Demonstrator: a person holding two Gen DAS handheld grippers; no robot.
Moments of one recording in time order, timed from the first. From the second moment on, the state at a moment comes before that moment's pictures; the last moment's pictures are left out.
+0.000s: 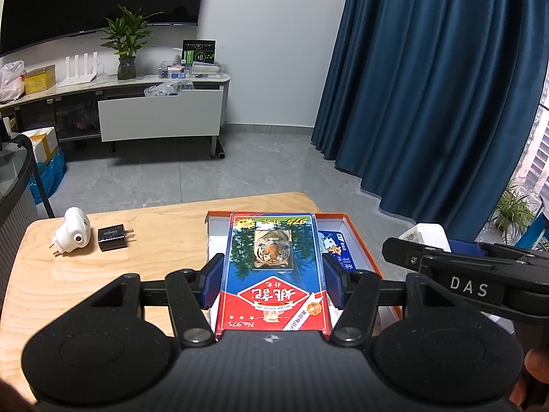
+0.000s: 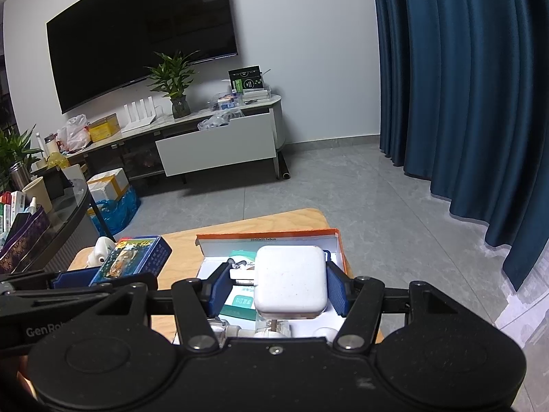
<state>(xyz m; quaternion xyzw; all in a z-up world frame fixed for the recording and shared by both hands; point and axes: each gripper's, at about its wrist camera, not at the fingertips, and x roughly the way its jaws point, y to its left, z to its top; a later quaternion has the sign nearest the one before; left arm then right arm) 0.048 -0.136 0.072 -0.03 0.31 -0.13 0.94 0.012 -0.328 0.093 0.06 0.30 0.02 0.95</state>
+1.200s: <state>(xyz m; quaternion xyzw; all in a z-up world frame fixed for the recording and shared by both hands) 0.050 -0.134 0.070 -0.04 0.32 -0.13 0.94 0.020 -0.325 0.085 0.06 0.31 0.02 0.95</state>
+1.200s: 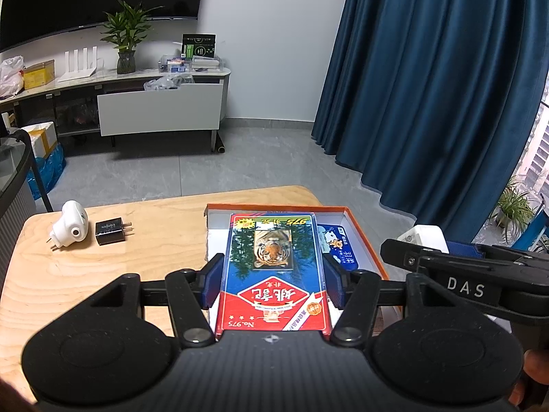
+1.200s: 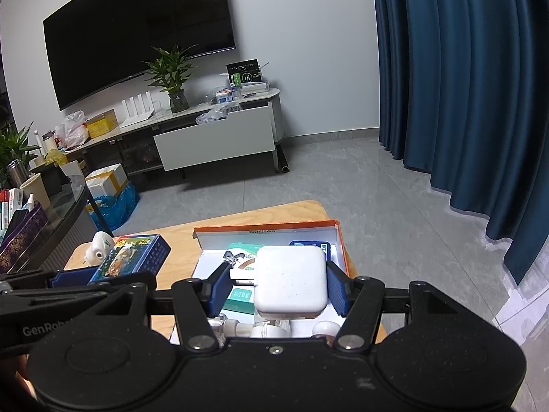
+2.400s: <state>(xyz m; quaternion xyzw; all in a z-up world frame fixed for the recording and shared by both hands) 0.055 -0.136 0.062 -0.04 0.33 -0.13 0.93 0.028 -0.320 0.064 0.07 0.33 0.02 0.94</state>
